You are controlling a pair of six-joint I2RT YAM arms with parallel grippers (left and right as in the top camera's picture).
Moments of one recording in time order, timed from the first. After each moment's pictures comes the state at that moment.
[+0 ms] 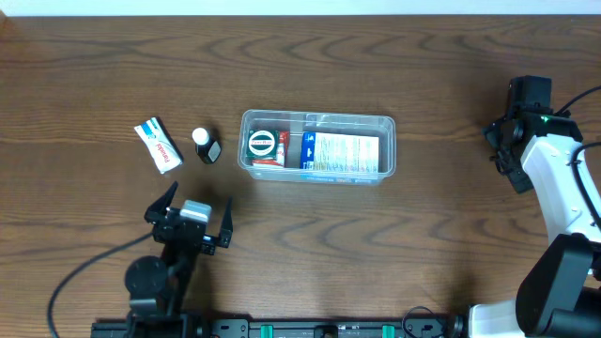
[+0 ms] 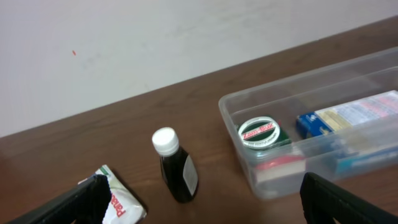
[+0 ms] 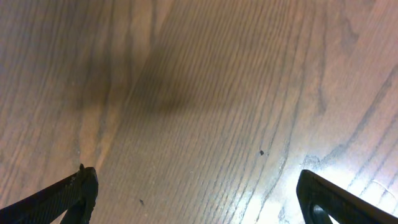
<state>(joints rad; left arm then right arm) 0.02 0.12 0.15 -0.19 0.23 0.23 -0.17 1.63 1.17 -0.80 0.36 0.98</state>
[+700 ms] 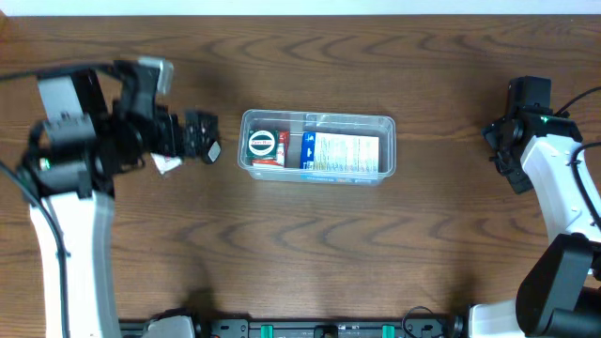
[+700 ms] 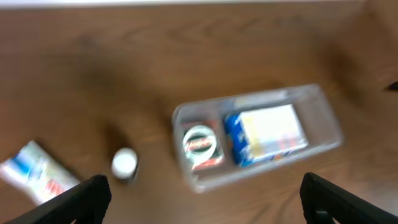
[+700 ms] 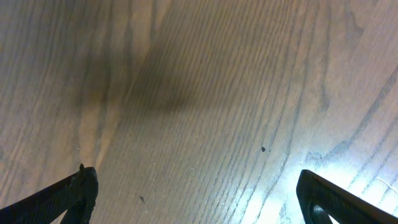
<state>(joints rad) 0.17 1.31 1.44 -1.00 0.60 0.19 -0.17 1.63 1.17 -0.81 0.35 0.99</state>
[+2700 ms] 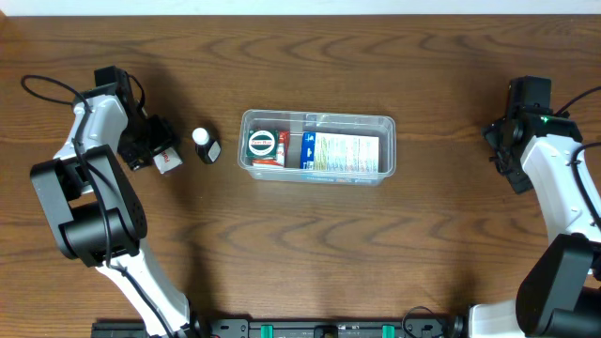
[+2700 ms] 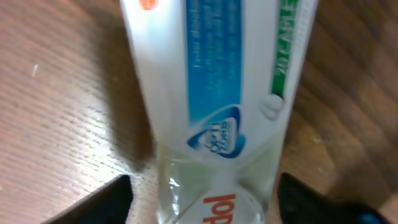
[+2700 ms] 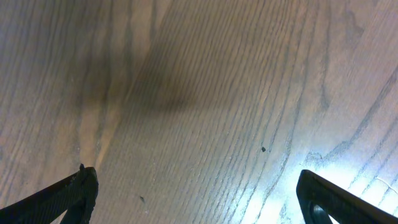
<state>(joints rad) 0.29 2.08 1.48 -0.90 0.08 -0.29 -0.17 1.63 1.17 -0.80 0.35 0.99</state>
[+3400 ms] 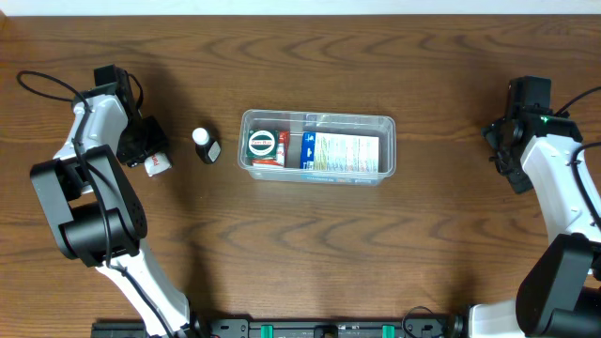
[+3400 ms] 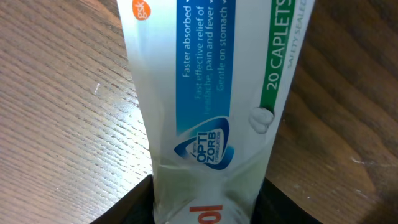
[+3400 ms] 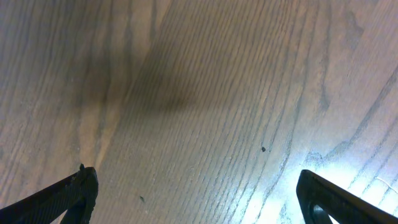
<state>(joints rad) 0.29 2.08 1.48 -0.89 -0.02 -0.28 -0.17 1.63 1.17 -0.80 0.35 0.99</state>
